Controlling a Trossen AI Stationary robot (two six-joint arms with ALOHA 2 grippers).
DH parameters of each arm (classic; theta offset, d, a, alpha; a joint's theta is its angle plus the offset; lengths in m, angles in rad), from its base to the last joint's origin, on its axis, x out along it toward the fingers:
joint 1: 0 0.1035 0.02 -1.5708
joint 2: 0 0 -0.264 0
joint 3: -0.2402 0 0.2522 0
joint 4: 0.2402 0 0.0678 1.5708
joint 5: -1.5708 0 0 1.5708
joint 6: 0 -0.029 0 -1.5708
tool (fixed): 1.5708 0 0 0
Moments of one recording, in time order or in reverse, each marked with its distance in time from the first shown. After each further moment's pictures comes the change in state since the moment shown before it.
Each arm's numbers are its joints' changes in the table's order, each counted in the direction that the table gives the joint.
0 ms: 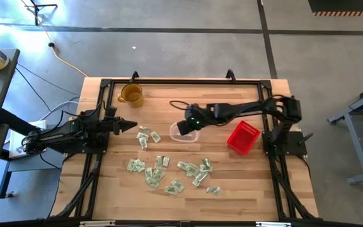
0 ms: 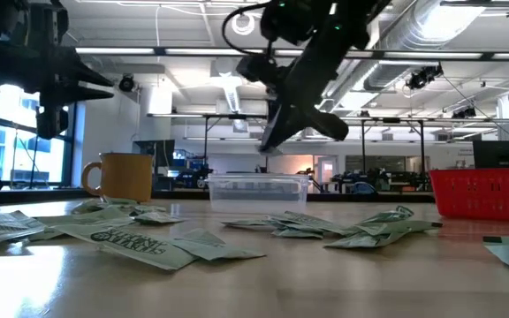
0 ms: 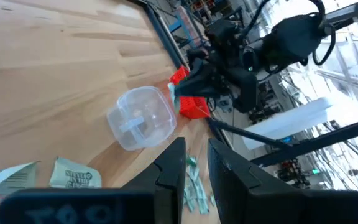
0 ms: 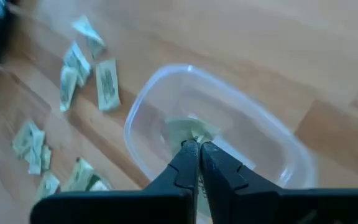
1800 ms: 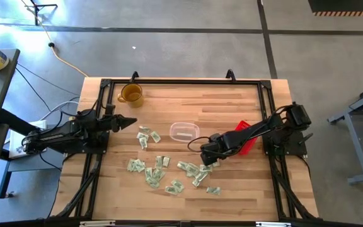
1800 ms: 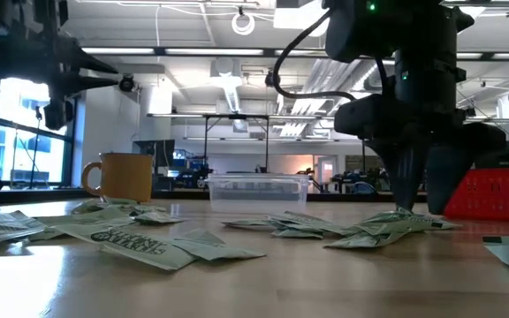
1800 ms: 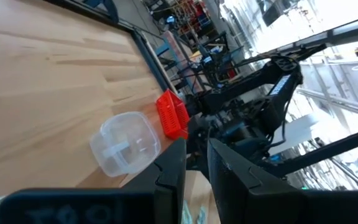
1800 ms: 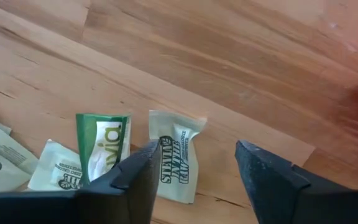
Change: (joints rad) left arm 0.000 0.000 0.000 -0.096 0.048 0.017; right arm 0.330 -0.056 0.258 0.294 0.044 -0.405
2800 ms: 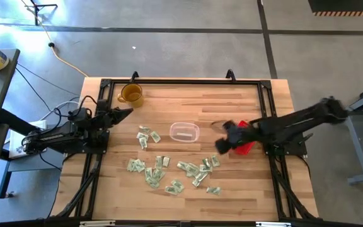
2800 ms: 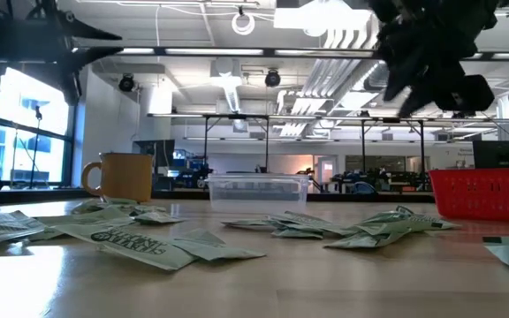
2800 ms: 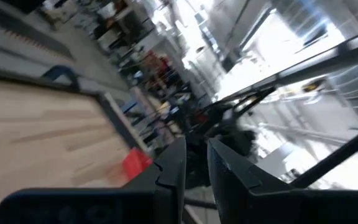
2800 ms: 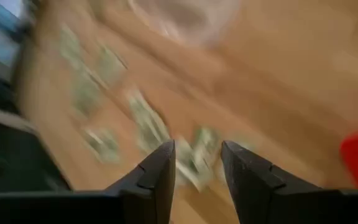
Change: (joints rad) left arm 0.000 0.000 0.000 -0.248 0.100 -0.065; right arm -0.023 -0.555 0.232 -0.213 -0.081 0.130
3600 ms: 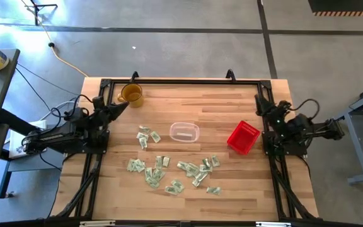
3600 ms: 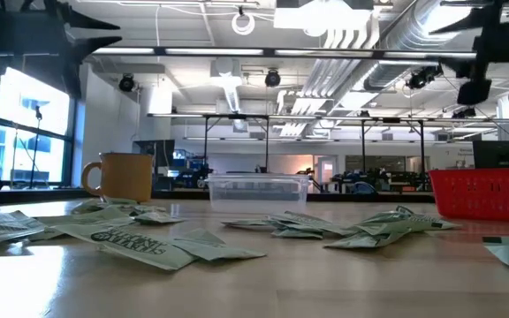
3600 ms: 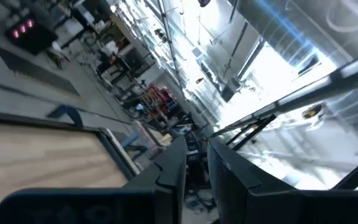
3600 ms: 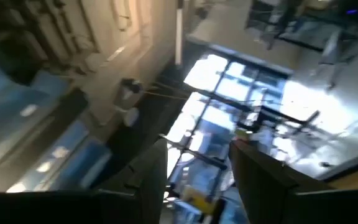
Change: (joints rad) left arm 0.000 0.000 0.000 -0.122 0.112 -0.036; right arm -0.079 -1.181 0.773 -1.163 -0.814 0.539
